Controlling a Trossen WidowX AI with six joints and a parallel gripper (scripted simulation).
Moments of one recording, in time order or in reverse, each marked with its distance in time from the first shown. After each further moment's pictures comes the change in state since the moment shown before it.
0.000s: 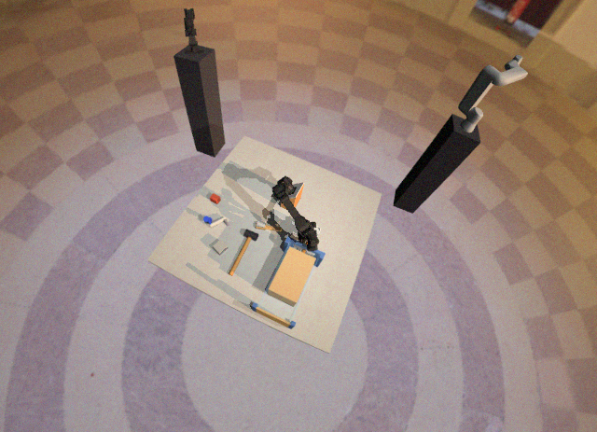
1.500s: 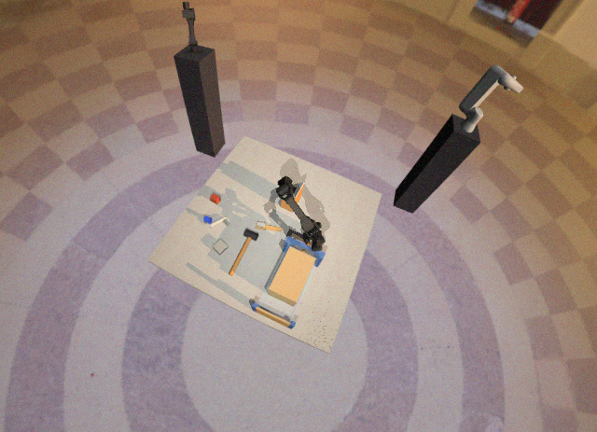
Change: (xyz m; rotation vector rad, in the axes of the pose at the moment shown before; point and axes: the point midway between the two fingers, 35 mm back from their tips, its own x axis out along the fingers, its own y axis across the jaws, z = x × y) arm 0.013 0.001 -0.027 0.022 -0.009 0.012
